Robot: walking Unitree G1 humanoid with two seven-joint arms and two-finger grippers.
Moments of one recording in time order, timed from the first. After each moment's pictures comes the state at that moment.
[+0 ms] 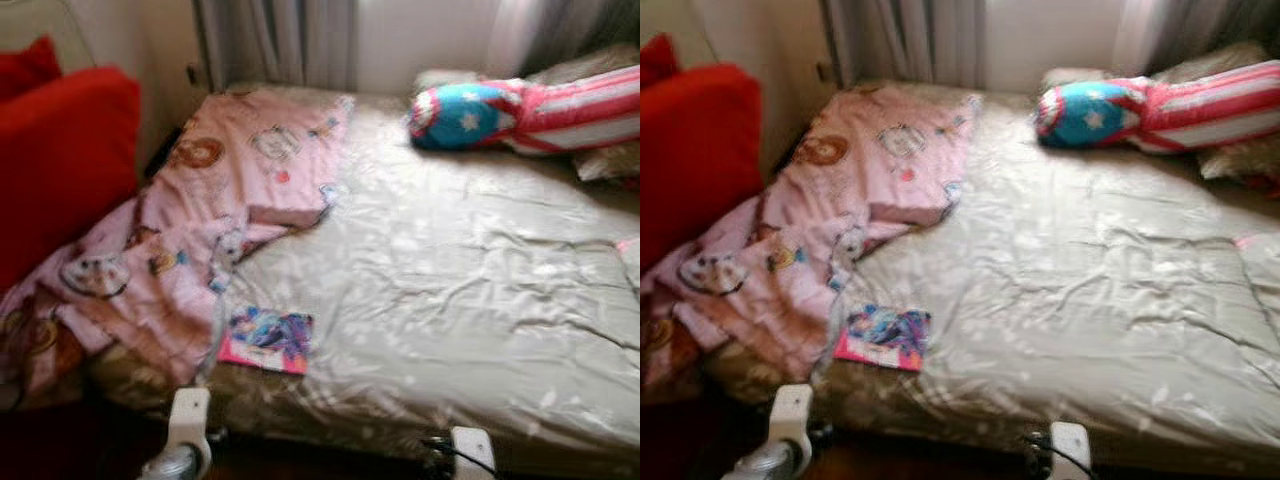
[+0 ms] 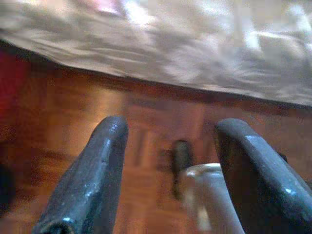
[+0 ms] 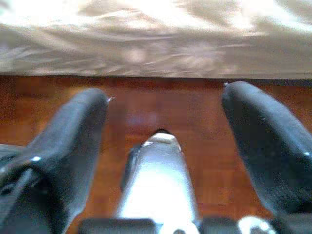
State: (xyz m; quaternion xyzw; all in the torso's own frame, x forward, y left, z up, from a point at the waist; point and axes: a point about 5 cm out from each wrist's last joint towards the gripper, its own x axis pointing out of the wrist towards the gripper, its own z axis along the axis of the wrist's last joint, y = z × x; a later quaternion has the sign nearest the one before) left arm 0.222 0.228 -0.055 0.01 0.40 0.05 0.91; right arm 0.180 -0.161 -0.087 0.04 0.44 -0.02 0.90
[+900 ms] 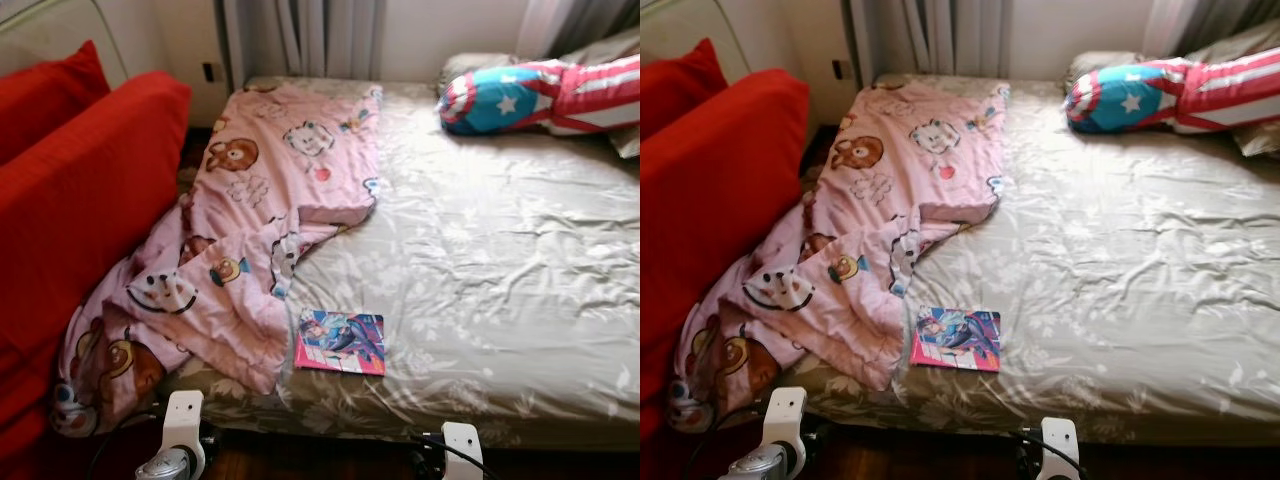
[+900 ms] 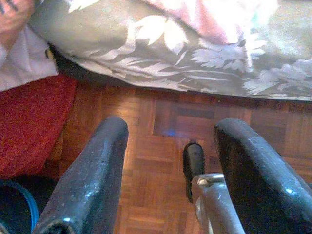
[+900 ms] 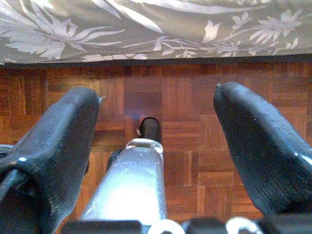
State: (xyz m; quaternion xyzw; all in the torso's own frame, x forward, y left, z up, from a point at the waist) left arm 0.225 0.221 -0.054 0.00 0.40 0.04 0.92; right arm 0.178 -0.169 -0.087 0.04 0.44 -0.03 0.90
